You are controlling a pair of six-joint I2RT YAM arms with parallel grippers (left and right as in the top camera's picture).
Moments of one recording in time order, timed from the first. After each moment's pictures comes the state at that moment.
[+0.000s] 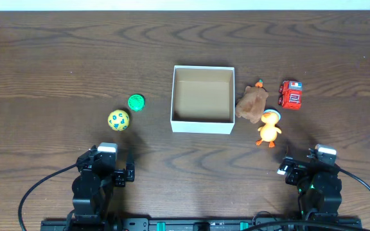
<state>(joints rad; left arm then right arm) -0.06 0.01 0.16 -0.60 -0.01 0.09 0.00 0.02 0.17 -0.65 0.18 0.15</state>
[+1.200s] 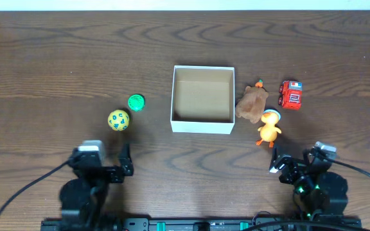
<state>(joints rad) -0.06 0.07 0.35 -0.57 0.03 -0.17 0.00 0.10 0.28 -0.65 -0.10 0.41</state>
